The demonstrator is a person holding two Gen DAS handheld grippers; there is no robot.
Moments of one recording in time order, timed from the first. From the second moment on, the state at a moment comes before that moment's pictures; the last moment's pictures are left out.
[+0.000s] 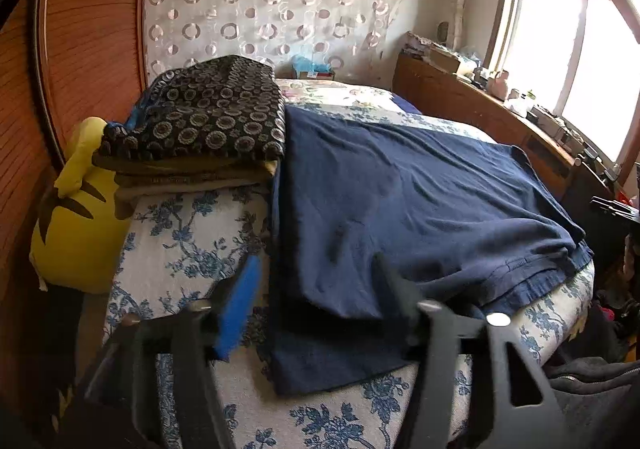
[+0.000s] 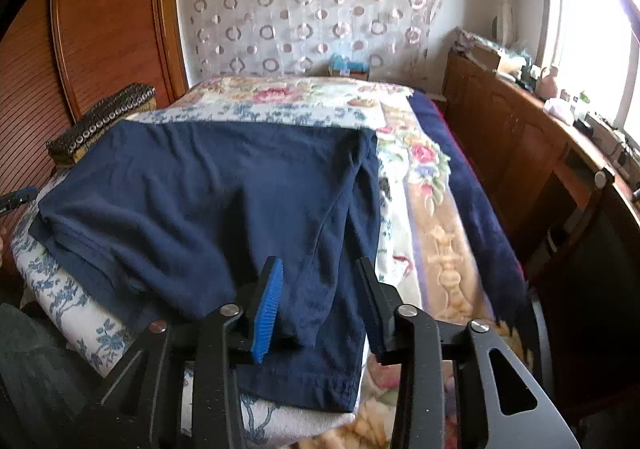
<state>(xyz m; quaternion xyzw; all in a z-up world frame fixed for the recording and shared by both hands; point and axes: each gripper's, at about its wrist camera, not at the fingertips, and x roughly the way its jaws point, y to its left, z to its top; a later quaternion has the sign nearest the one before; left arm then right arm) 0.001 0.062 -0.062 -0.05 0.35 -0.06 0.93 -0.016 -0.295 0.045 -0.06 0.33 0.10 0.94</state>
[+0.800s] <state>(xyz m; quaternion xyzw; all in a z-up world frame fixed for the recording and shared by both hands) 0.010 0.061 -0.086 -0.04 0.38 -0.02 0.93 0.033 -0.199 -0.017 -0.06 0.35 0.20 0.91</state>
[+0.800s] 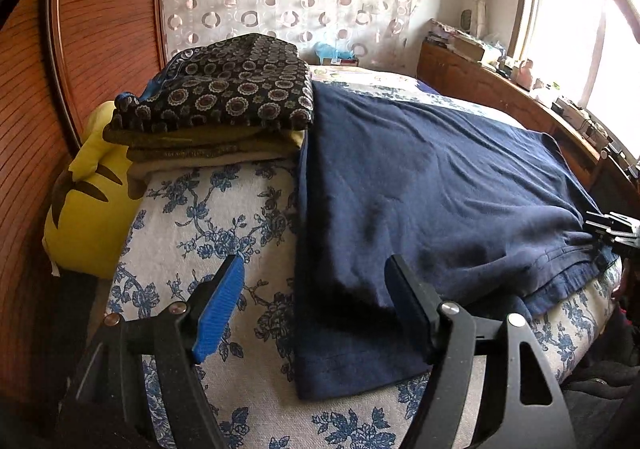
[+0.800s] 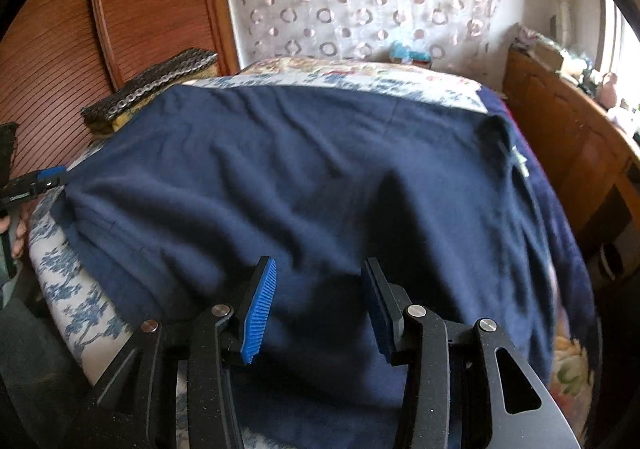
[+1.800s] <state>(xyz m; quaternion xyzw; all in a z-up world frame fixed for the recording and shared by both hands) 0.014 0.052 -0.097 -0.05 0.39 -0.06 0.92 0.013 -0.192 -0.035 -0.07 0.32 0.17 0.93</state>
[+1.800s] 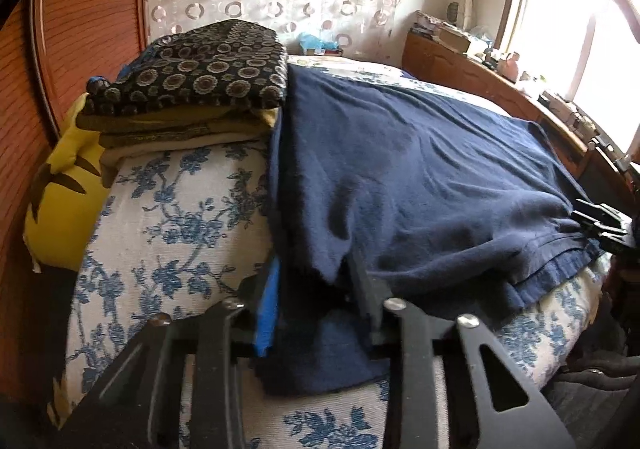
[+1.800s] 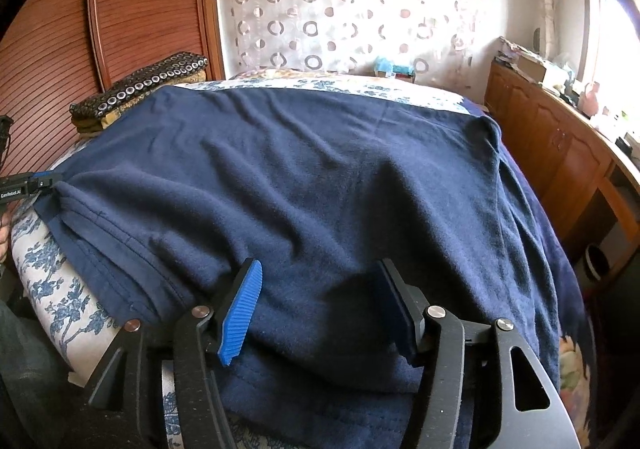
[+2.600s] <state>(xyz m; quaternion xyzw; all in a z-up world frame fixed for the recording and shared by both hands) 0.038 -0.038 0.012 -0.03 0.26 -0.20 0.95 0.015 -0.200 -0.019 -0.09 0.33 0.17 0.92</state>
